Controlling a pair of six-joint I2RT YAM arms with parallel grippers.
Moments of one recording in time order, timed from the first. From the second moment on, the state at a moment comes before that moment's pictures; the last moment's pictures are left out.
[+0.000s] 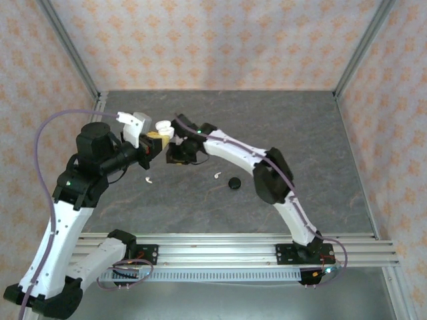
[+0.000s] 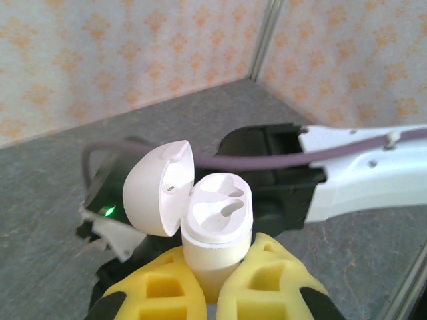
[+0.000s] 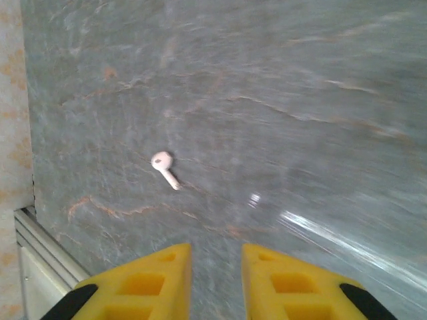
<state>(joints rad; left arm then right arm) -0.25 0.84 1.22 -0.72 0.41 -0.04 0.90 2.32 2.12 -0.81 -0.34 0.73</state>
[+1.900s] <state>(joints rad) -0.25 0.80 1.12 -0.80 0.24 -0.07 0.93 2.43 2.03 -0.69 -0.17 0.55</state>
